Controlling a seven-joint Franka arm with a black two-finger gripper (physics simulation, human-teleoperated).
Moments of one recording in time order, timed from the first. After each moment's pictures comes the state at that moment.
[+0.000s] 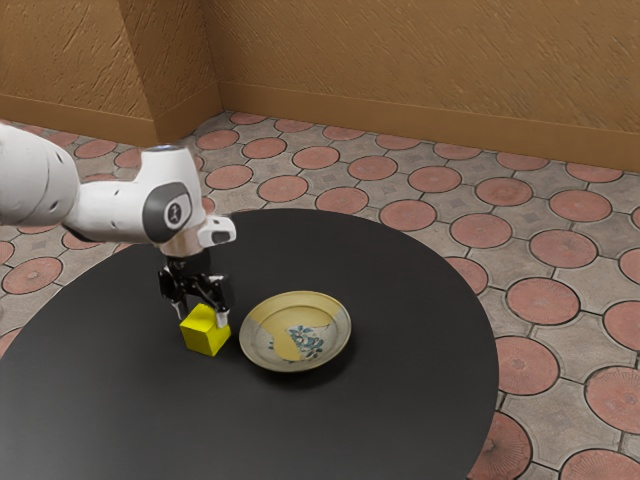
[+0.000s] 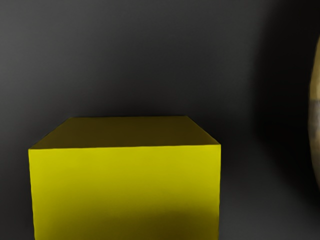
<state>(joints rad) -0.06 0.30 0.19 -2.01 -0.16 2.13 0.17</state>
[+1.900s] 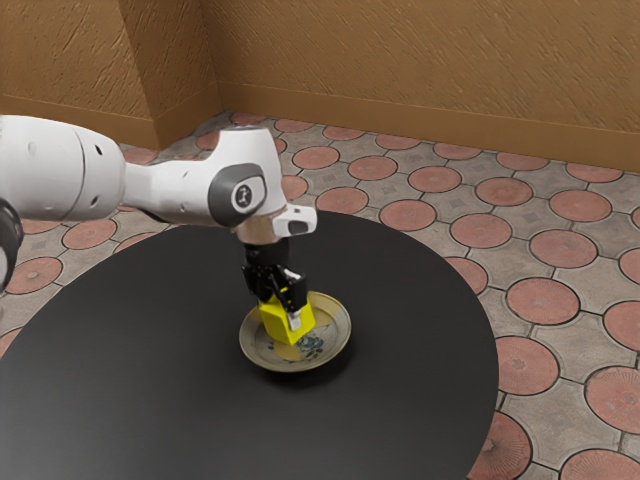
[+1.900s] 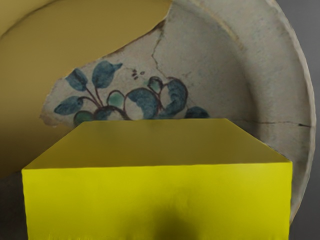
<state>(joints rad) -0.09 0.36 -0.03 -1.82 -0.18 2.01 0.22</state>
